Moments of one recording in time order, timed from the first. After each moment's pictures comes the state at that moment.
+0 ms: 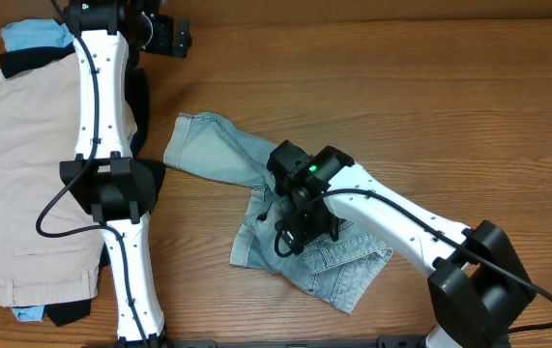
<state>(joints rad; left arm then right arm) 0.05 2.56 2.79 -1.23 0.25 0.16 0.74 1.80 1.32 -1.14 -0.06 0.13</state>
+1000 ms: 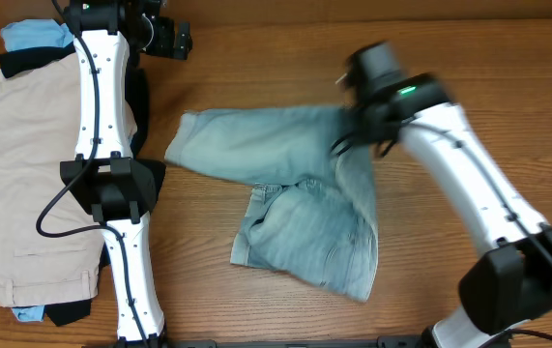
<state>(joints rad) 0.05 2.56 2.79 -1.25 0.25 0.16 0.31 1.78 1.62 -1.04 0.06 0.15</state>
